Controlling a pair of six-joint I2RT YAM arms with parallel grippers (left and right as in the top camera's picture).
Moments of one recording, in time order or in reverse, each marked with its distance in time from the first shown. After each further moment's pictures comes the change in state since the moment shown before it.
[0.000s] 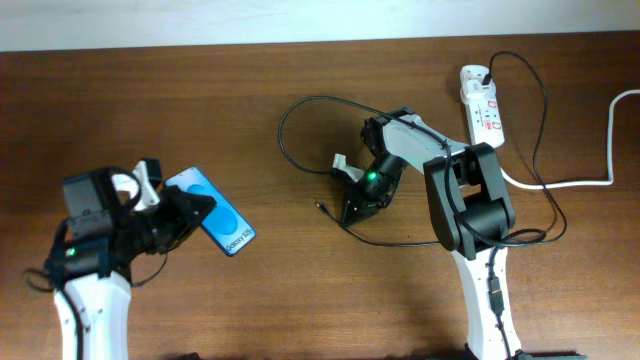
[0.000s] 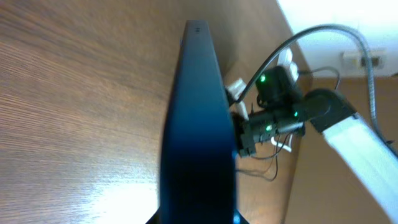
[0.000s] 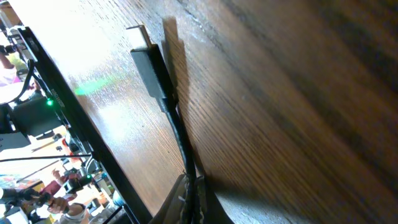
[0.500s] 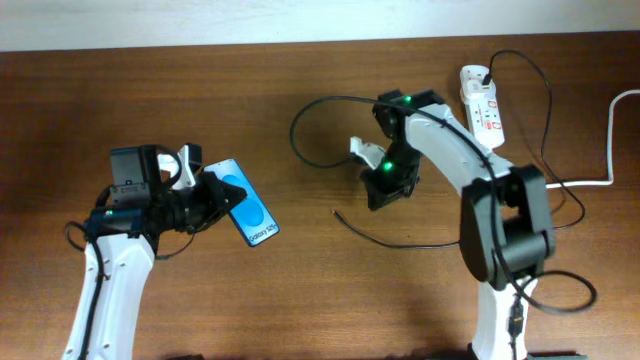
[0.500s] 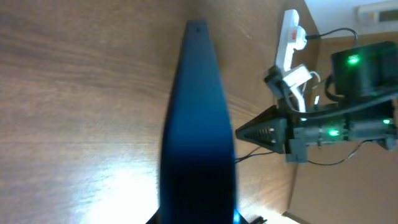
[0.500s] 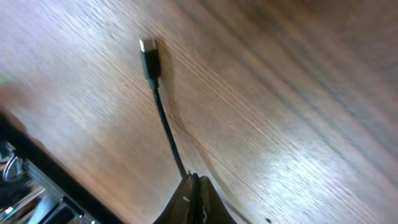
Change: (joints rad) left arm -0.175 0.177 0.000 0.163 0.003 -0.006; right arm -0.014 -0.291 -0.047 0.001 0.348 0.049
